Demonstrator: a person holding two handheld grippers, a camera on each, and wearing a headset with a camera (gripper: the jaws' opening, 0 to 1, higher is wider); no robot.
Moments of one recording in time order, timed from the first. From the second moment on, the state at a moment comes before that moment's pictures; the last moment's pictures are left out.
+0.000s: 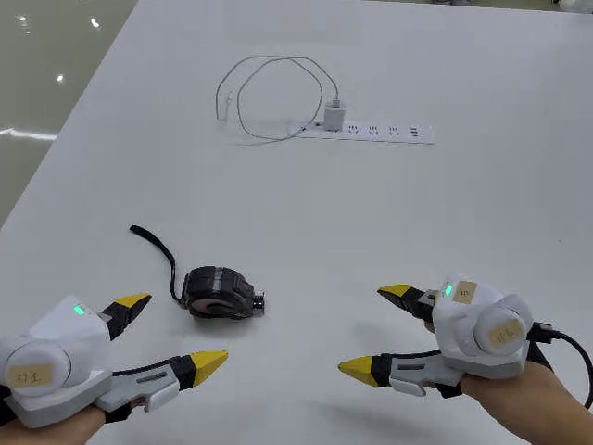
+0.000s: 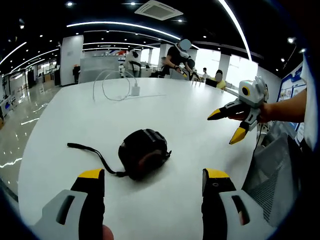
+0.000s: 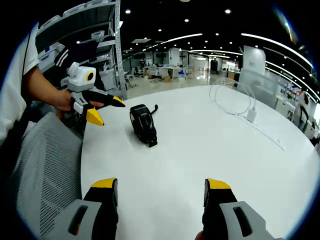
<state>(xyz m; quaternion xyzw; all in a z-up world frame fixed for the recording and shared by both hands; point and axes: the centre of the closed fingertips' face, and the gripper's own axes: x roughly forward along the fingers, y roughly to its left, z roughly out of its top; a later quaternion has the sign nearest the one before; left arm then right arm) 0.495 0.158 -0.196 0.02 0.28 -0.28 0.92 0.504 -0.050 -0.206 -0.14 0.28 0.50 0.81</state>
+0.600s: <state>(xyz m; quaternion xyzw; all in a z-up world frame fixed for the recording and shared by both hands) 0.476 0.178 -0.189 0.03 0.28 -0.28 0.92 0.483 -0.080 -0.209 -0.14 0.29 0.48 0.81</state>
